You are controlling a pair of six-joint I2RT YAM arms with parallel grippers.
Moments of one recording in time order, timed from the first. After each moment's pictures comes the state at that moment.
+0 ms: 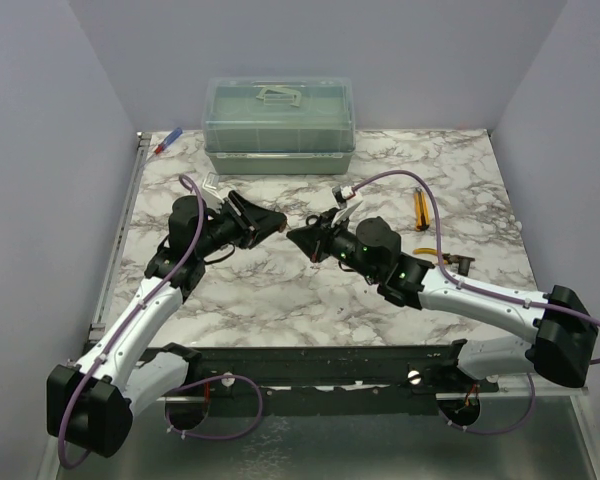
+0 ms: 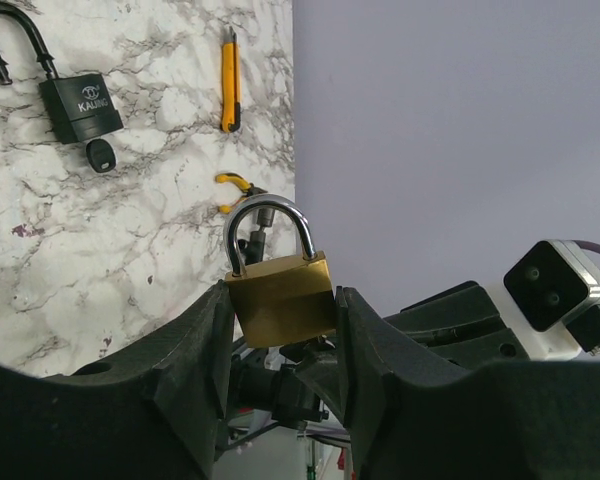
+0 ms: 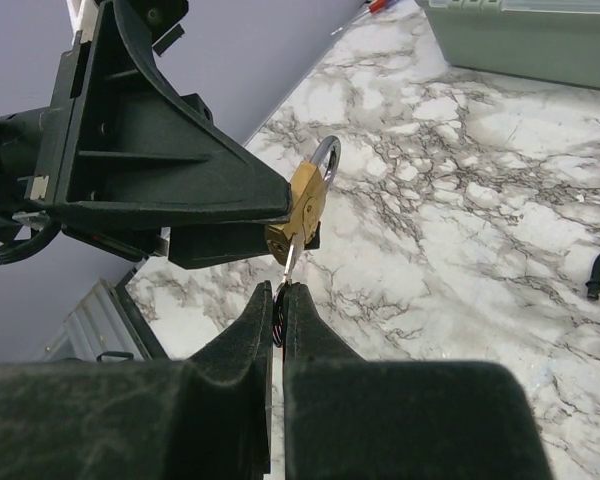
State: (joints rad) left arm -0.33 0.99 0.73 0.02 0.50 -1.21; right arm 0.99 1.29 0.85 0.36 0.12 0.47
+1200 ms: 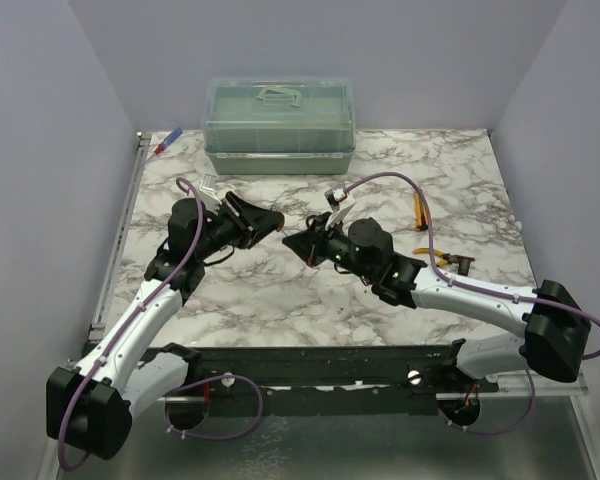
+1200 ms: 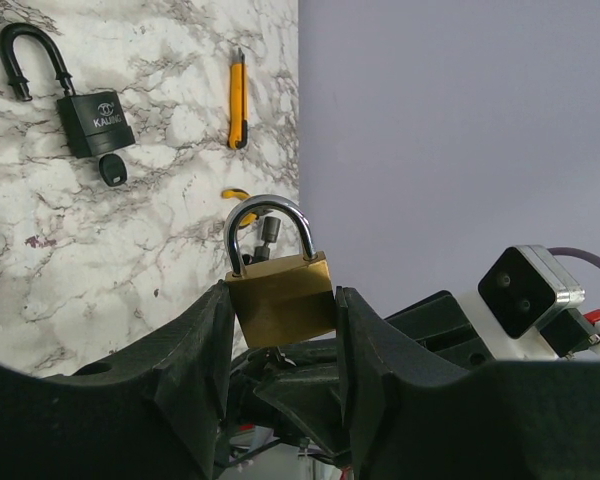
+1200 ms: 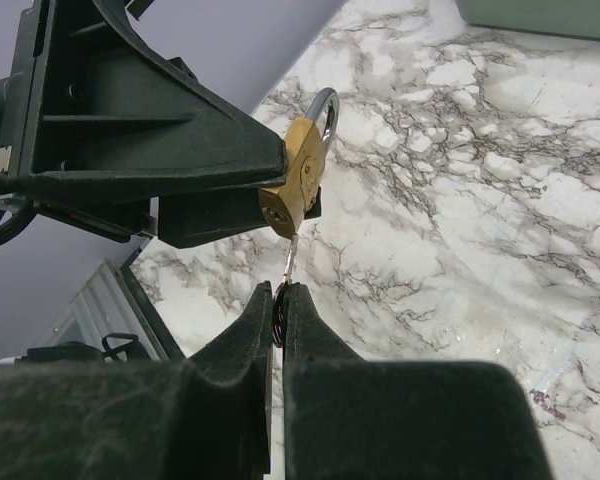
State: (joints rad) left arm -0.33 0.97 0.70 0.03 0.44 -1.22; right arm 0.99 1.33 0.85 0.36 0.09 0.51
